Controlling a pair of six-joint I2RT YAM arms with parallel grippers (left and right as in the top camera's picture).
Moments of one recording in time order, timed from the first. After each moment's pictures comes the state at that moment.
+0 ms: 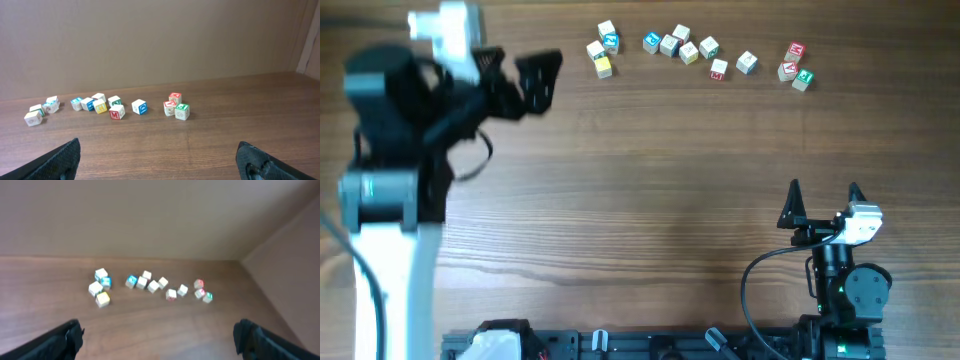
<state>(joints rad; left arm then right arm) 0.00 1.23 1.47 -0.66 0.50 -0.23 -0.07 0.02 0.01 0.00 -0.04 0.09</state>
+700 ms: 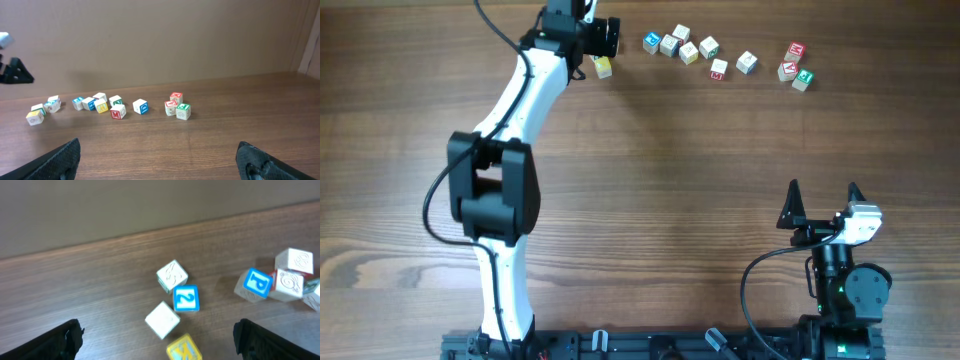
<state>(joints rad) -0.22 2.25 1.89 -0.36 -0.05 0.02 -0.07 0.02 0.01 0.00 -0.04 0.09</state>
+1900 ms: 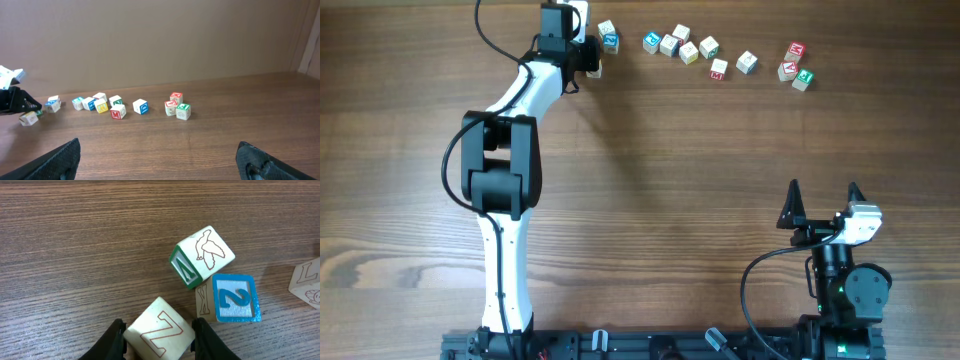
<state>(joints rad) -0.14 2.47 1.89 -0.19 0.13 -0.07 -0.07 0.02 0.01 0.00 -0.04 0.09</state>
